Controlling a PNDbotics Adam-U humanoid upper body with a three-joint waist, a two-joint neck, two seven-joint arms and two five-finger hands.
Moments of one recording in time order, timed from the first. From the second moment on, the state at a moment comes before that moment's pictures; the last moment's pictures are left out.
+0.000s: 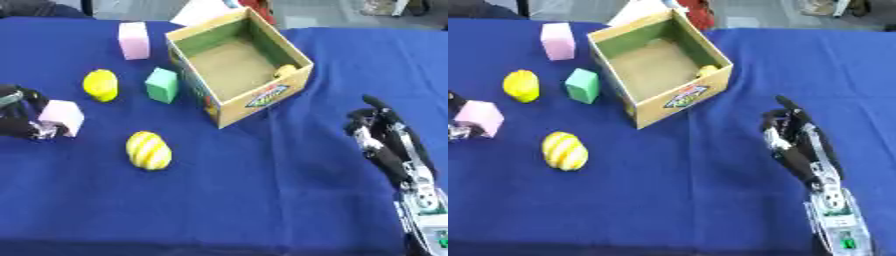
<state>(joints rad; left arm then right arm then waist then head) -0.39 0.83 -0.12 -1.39 -0.64 0.13 -0.56 -0.22 -0.13 -0.01 -1.54 0.10 -0.23 0.11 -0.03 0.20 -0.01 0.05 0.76</state>
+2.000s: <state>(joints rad) -0.46 0.79 -0.09 -1.49 -0.64 0.18 -0.37 -0.22 -0.13 -0.01 -1.54 0.10 -0.23 0.12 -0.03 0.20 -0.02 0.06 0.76</state>
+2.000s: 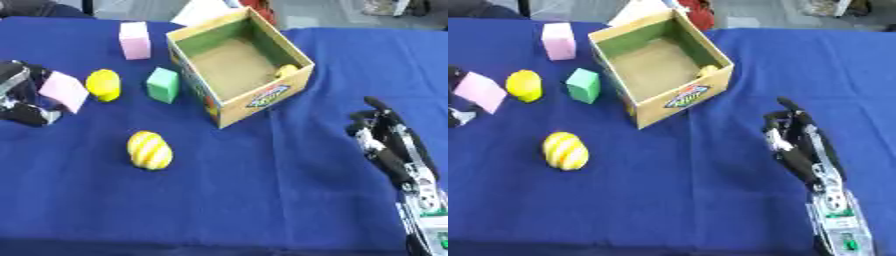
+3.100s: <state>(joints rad) -0.97 0.42 -0.29 -1.18 -0.86 -0.03 -0.47 -0.22 -0.12 0.02 -1.52 0.10 -0.24 0.14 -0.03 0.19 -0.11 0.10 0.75</state>
